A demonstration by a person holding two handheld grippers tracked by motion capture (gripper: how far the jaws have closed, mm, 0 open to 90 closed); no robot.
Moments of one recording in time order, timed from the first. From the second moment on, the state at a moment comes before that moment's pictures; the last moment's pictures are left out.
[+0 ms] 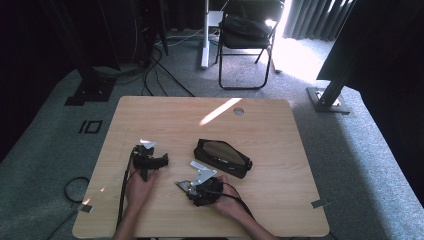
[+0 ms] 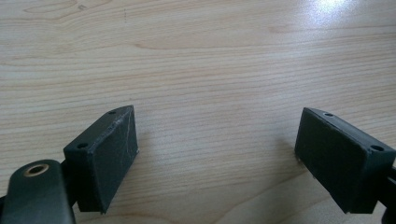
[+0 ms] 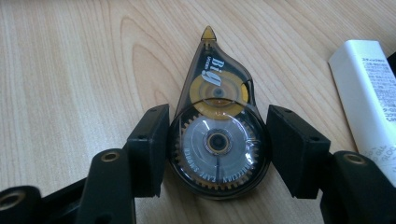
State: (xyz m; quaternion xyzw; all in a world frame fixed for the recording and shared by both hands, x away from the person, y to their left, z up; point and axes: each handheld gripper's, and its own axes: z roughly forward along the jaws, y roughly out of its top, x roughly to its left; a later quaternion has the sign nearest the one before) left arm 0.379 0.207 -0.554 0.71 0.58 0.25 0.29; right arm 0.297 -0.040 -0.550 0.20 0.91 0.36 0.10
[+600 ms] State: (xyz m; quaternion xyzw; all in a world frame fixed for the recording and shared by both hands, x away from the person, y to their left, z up) left arm 0.379 0.207 -0.554 0.71 0.58 0.25 0.29; right arm 0.294 -0.043 -0.543 0.20 0.90 0.37 0.11
